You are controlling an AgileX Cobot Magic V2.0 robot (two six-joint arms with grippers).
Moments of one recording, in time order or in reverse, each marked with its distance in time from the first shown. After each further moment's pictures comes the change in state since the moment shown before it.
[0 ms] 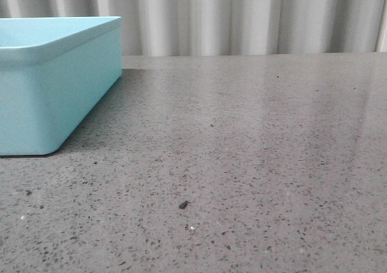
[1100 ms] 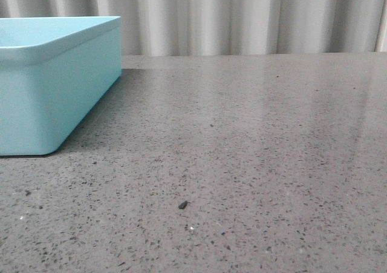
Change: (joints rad) left arm 0.000 0.000 0.000 0.000 0.000 -0.002; right arm -0.301 0.000 0.429 -0.067 -0.648 0.169
